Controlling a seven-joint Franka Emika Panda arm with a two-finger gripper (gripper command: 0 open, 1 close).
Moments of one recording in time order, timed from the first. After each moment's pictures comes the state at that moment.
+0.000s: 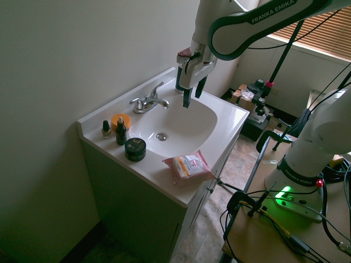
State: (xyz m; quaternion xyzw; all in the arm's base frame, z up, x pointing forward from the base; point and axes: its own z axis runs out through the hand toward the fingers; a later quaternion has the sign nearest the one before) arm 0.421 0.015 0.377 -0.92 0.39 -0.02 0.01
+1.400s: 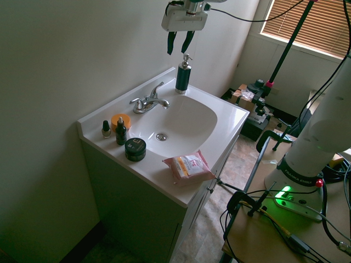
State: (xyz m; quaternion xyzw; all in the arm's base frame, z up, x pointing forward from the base) arm 0.575 -0.152 0.463 -0.84 0.53 -0.06 0.05
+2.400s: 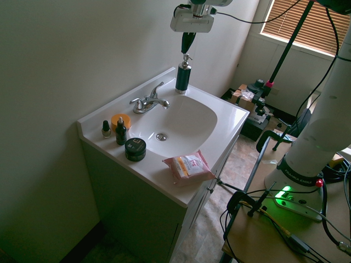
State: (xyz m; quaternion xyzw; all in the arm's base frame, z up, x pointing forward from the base) arm 0.577 -0.228 0.447 -0.81 0.58 -0.06 0.05
